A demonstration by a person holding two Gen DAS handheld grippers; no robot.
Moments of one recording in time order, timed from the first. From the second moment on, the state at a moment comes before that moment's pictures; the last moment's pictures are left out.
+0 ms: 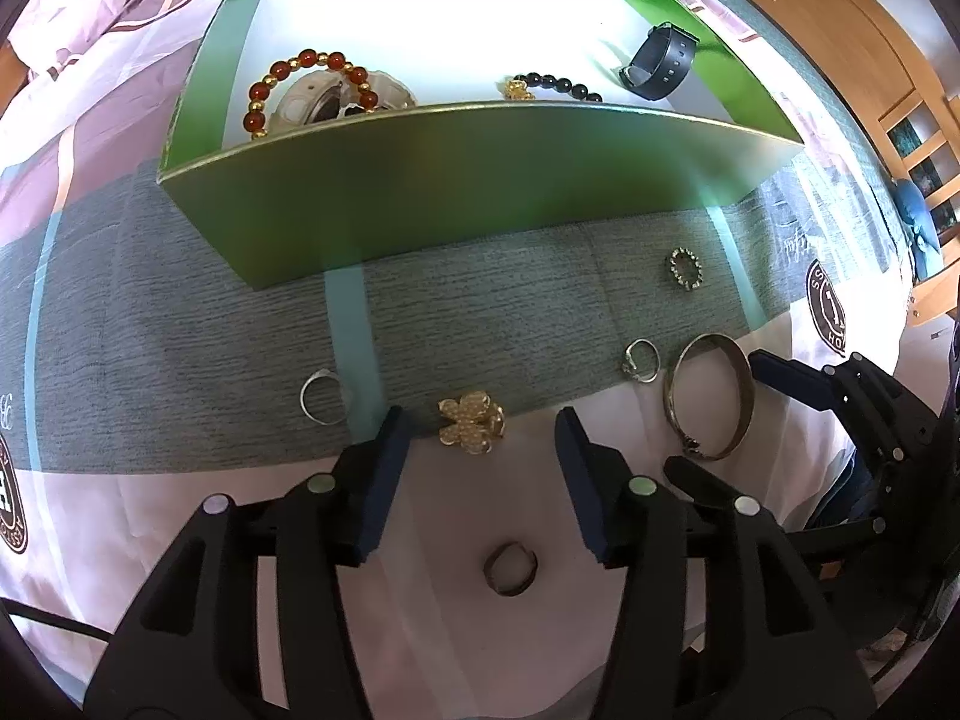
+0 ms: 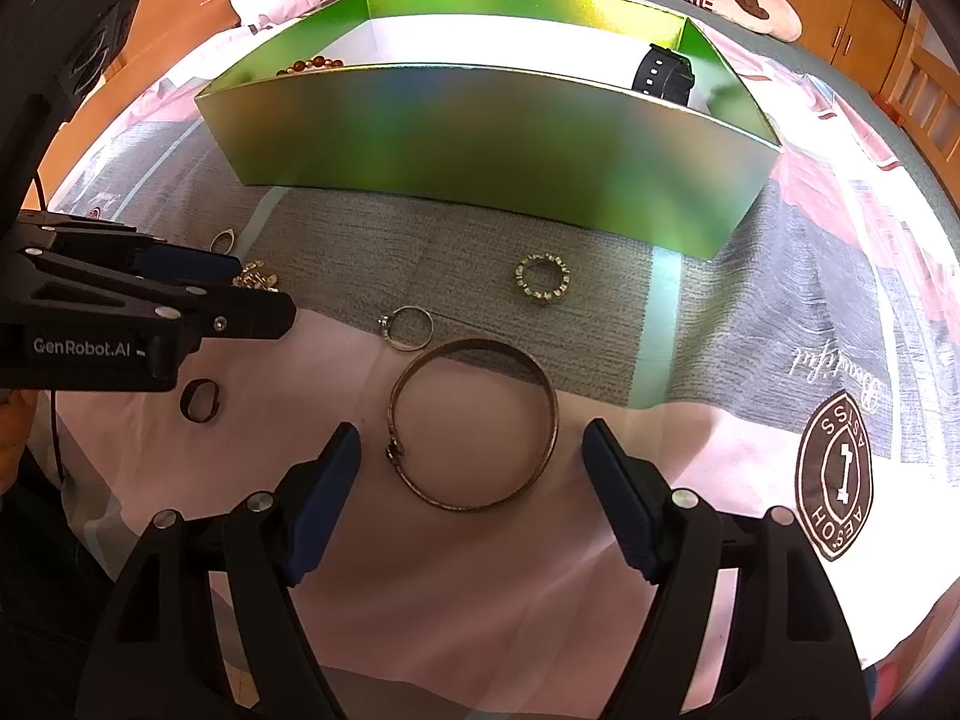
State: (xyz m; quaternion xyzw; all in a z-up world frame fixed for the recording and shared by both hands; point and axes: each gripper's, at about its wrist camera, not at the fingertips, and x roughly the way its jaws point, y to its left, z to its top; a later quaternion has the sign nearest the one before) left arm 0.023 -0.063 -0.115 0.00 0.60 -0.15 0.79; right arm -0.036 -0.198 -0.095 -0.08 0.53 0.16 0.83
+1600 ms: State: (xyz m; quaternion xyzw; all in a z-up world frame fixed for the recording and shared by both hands) left arm 0.014 -0.060 -0.092 0.00 0.56 -0.13 0.82; right arm -0.038 -0.188 -0.088 -0.07 0.50 0.16 0.85
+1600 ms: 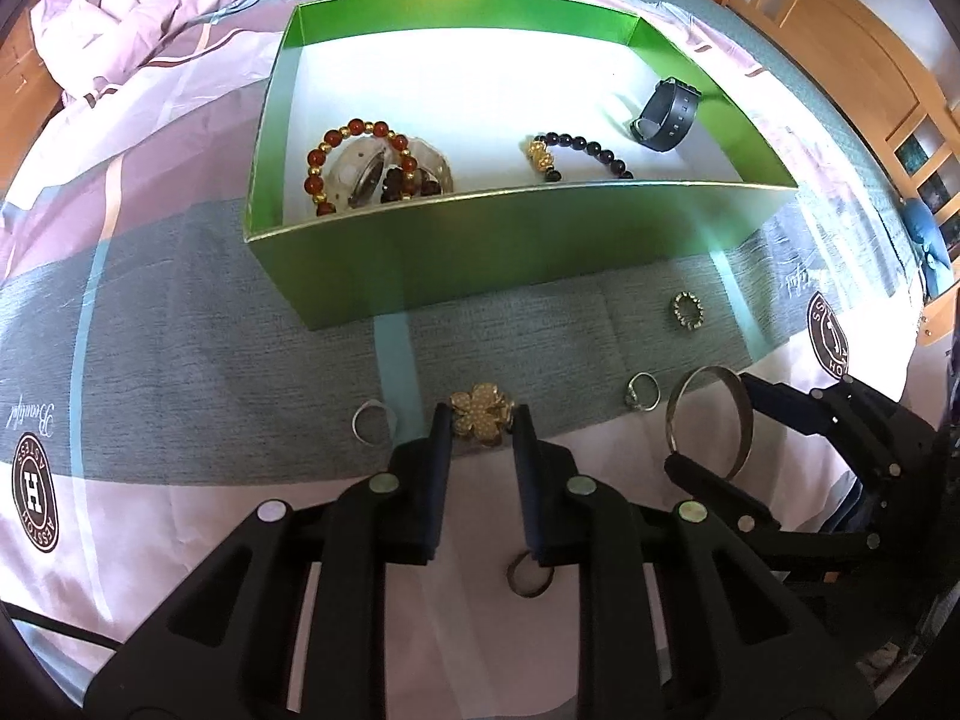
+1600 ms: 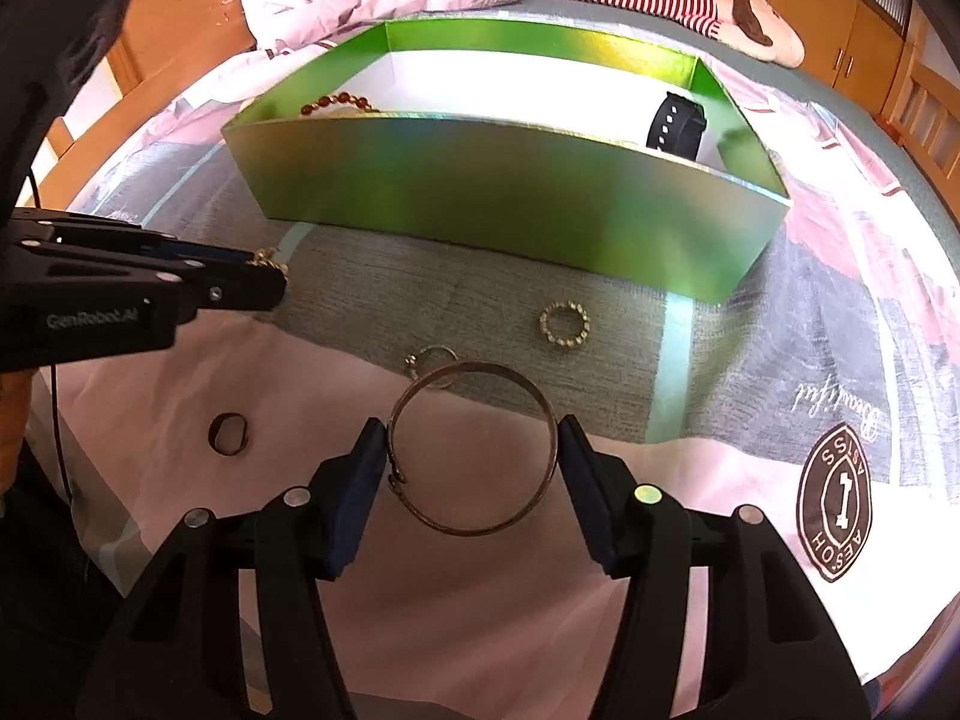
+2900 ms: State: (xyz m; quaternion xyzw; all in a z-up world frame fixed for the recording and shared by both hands) left arm 0.064 -0.029 -0.029 -0.06 0.51 -0.18 0.84; right arm 0.000 -0.214 -0.021 -0.03 0.42 0.17 0.89
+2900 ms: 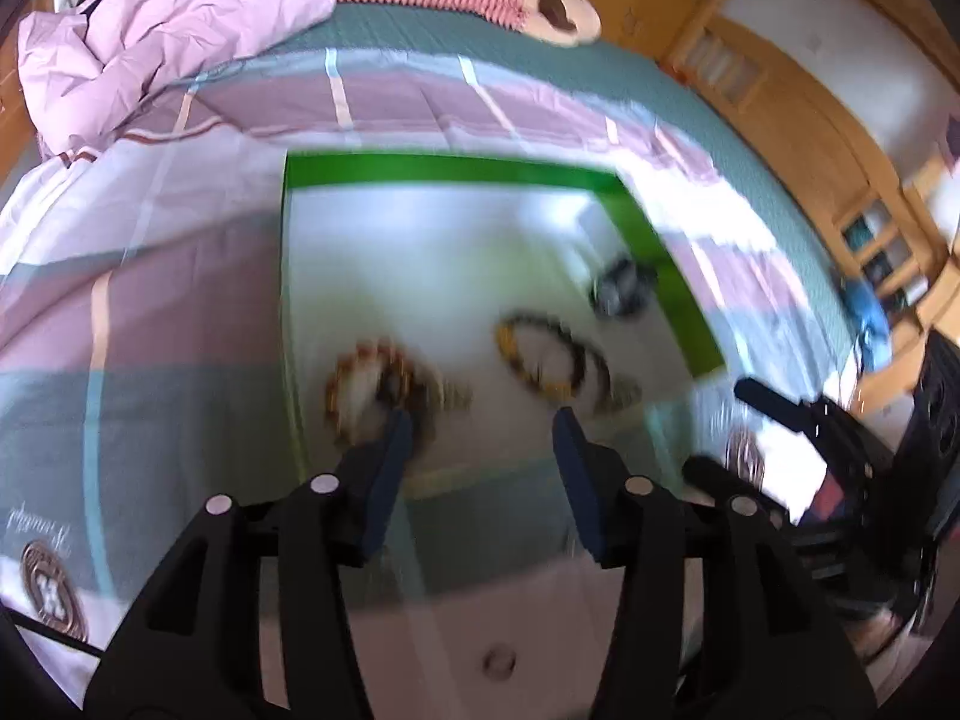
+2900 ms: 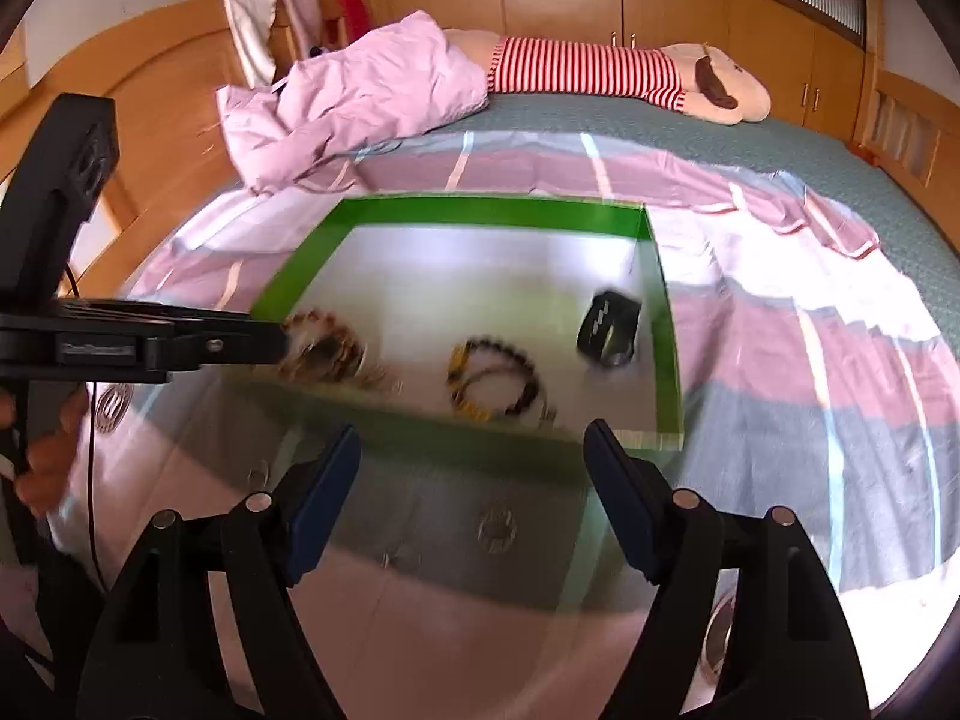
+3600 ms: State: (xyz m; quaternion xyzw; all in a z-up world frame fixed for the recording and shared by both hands) left arm 0.028 -0.001 -0.104 -0.04 0.60 -0.08 0.79; right arm 0.013 -0.195 -0.097 -0.09 0.48 0.16 0.86
